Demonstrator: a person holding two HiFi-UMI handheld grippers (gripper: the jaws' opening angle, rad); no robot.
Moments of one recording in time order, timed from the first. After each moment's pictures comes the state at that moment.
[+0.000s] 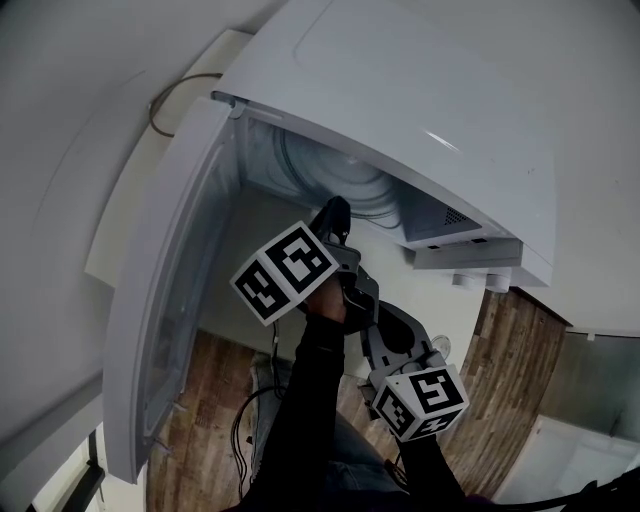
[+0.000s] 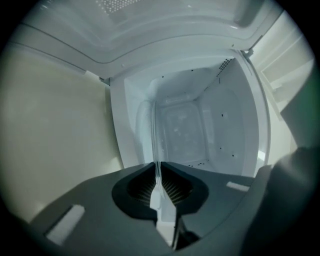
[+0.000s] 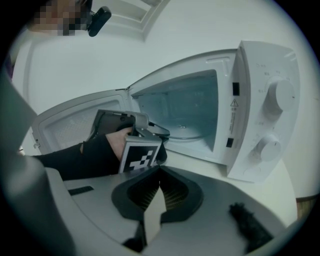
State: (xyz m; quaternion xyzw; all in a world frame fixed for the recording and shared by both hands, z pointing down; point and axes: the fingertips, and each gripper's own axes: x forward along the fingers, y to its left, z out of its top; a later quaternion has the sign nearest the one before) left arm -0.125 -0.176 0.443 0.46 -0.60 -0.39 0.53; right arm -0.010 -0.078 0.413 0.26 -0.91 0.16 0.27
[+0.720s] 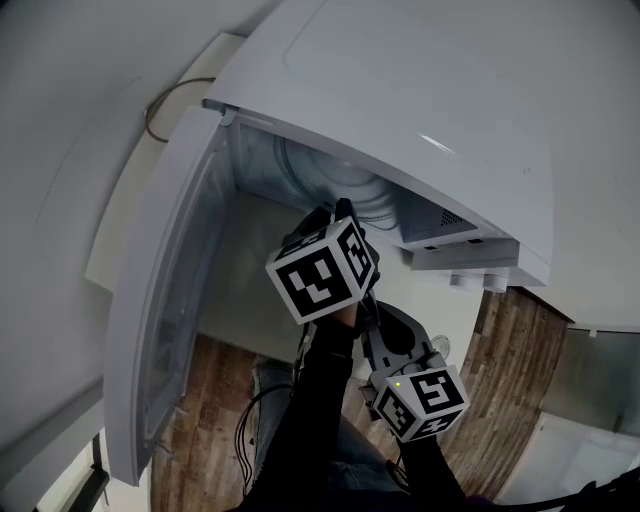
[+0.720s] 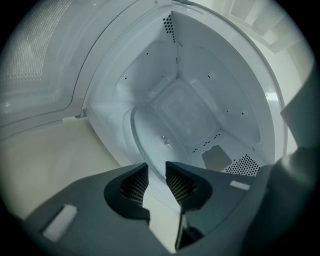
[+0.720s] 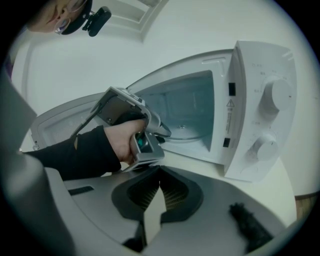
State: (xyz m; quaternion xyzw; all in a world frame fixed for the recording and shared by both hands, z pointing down) left arm -0.117 -0.179 0.443 0.50 -0.70 -0.16 0.48; right arm -0.006 -0.082 0.411 0.27 -0.91 0.17 0.27
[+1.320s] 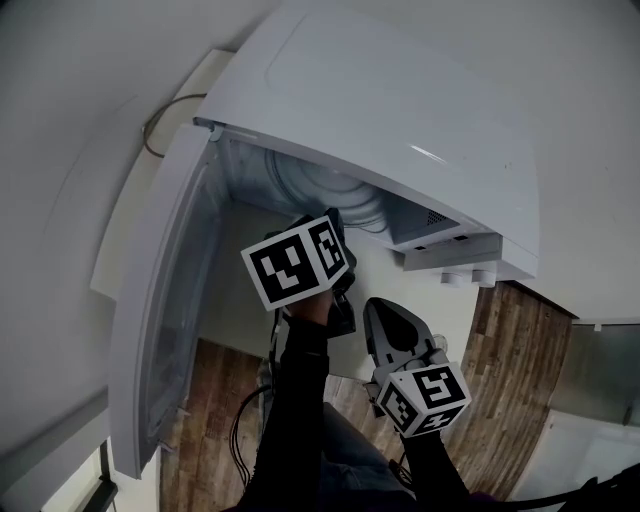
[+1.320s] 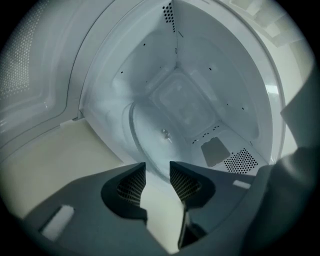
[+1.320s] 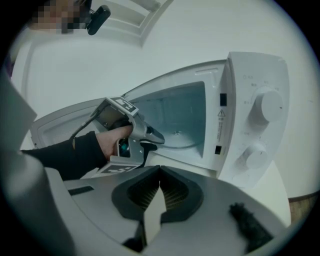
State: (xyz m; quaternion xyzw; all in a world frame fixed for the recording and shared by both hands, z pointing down) left arm -0.119 -0.173 0.445 0.52 -0.67 -0.12 0.51; right arm 0.004 -0.092 0.399 0.29 -0.91 0.16 0.25
